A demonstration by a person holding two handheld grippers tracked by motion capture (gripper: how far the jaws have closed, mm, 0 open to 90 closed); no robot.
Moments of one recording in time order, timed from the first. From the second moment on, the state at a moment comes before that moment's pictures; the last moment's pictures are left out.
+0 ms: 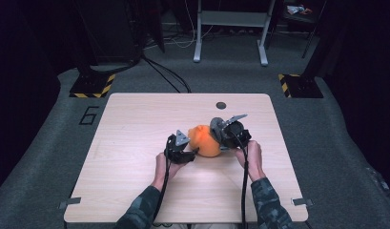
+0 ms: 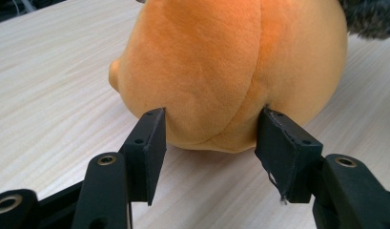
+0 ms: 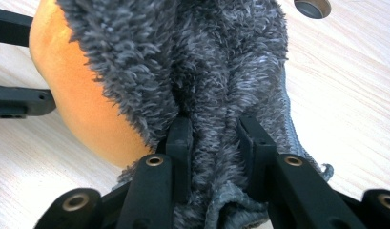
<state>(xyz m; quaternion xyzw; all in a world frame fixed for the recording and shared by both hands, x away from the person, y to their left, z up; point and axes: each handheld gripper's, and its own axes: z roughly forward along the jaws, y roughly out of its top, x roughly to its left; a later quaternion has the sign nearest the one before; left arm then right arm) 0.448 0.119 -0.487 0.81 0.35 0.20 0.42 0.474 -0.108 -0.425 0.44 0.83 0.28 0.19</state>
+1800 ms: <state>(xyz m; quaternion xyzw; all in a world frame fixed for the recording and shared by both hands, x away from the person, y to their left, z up) 0.446 0.123 -0.482 0.80 0.38 0.15 0.44 0.480 -0.123 -0.454 0.47 0.83 0.24 0.17</state>
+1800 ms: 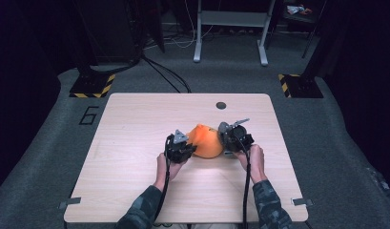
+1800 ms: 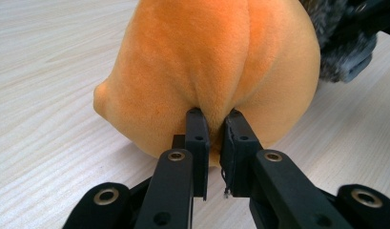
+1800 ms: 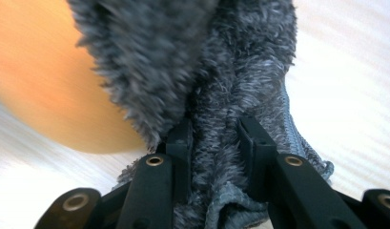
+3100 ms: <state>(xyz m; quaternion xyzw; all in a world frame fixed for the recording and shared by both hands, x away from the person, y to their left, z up) 0.446 0.120 -0.480 0.80 0.37 0.17 0.44 0.469 -0.095 -0.411 0.40 0.85 0.27 0.21</state>
